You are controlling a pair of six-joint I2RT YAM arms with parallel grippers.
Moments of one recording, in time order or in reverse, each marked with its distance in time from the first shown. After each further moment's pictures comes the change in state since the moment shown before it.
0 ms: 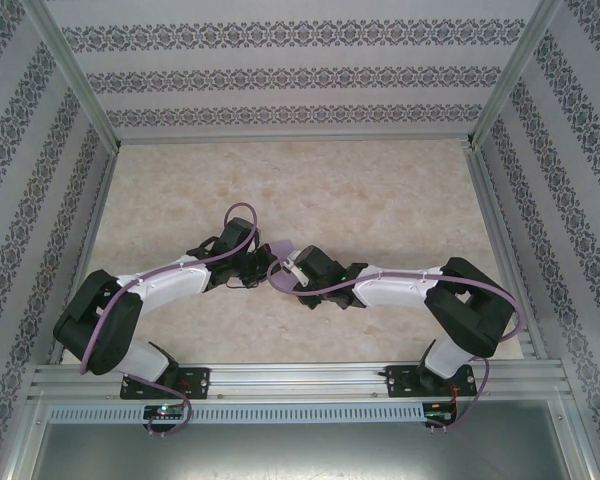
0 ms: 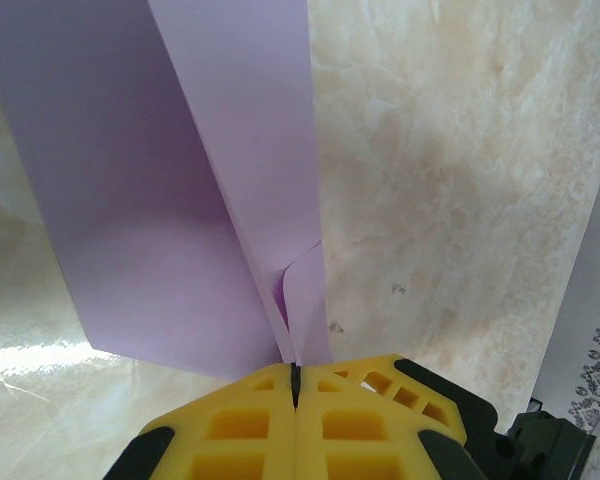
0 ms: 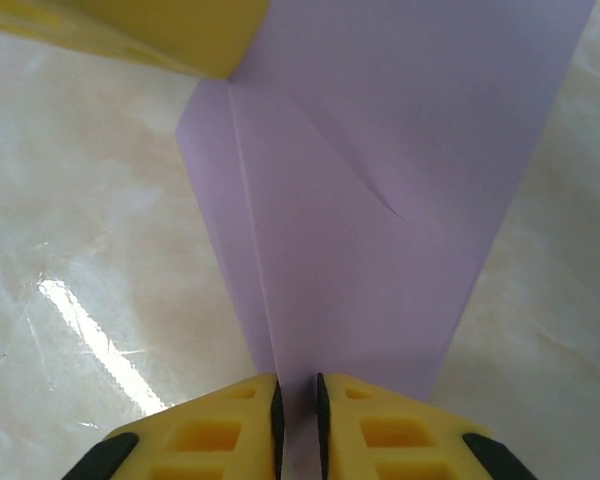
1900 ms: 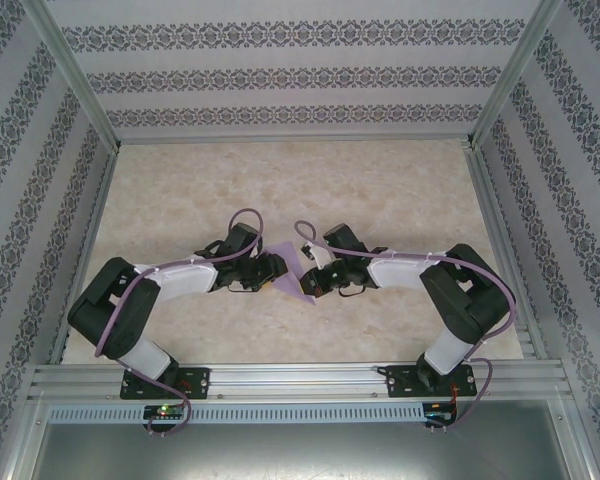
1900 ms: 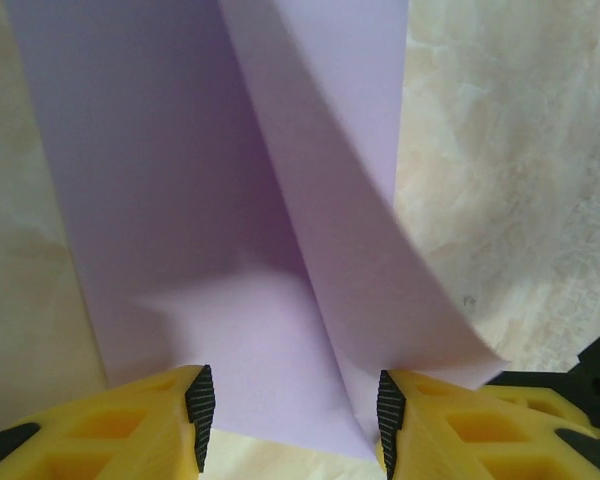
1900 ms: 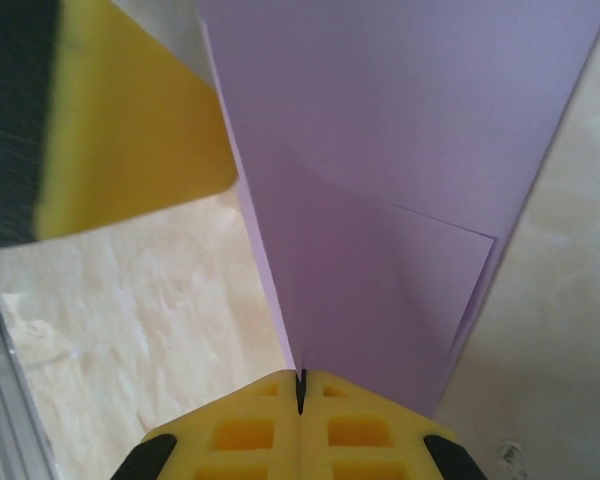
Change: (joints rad) left arm 0.007 0.110 -0.020 0.064 0.013 0.037; right arm -0.280 0.055 -0.035 0.098 -0.620 0.212
